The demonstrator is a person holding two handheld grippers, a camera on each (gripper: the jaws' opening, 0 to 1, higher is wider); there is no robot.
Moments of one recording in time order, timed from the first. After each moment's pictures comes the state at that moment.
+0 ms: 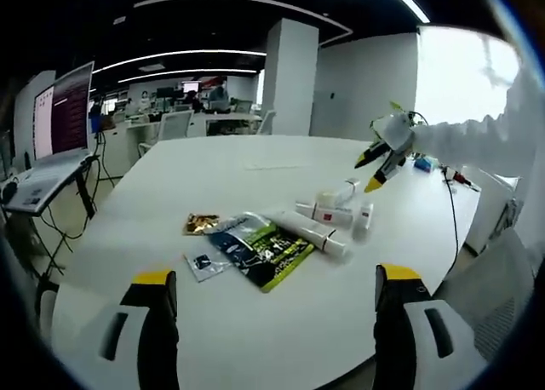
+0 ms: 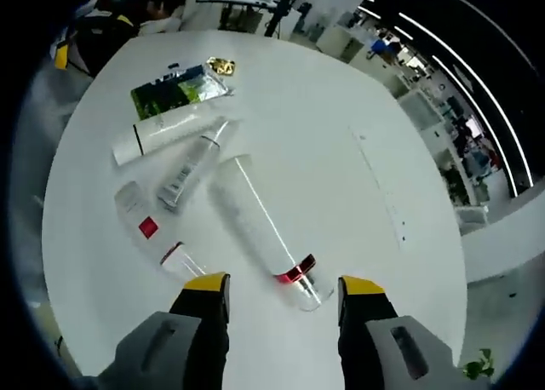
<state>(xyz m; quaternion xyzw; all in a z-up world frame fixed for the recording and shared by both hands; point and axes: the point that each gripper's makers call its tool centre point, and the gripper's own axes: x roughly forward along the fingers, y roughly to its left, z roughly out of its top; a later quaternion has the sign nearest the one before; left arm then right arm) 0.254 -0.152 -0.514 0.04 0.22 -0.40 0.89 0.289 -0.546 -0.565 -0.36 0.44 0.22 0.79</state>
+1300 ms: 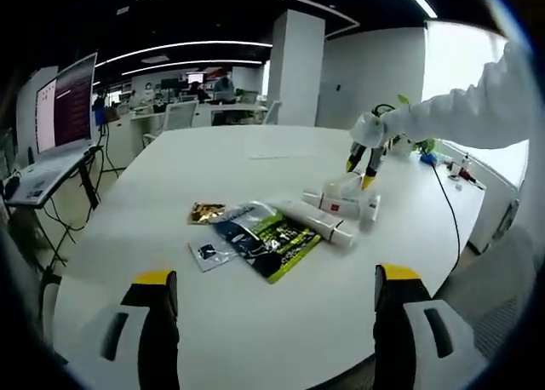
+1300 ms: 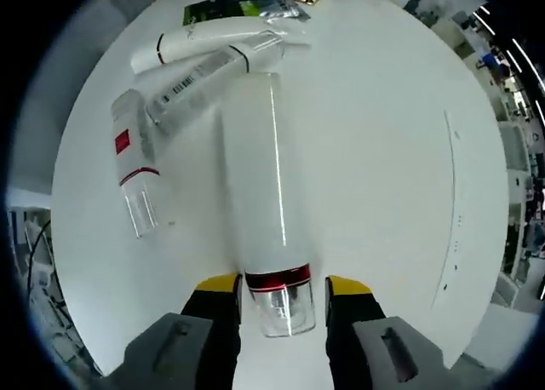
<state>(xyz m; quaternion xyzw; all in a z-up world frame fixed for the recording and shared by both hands) 0.248 -0.158 -0.517 0.05 0.24 -0.38 0.89 0.307 -0.564 -0.619 -0.44 0.53 0.40 0.60</state>
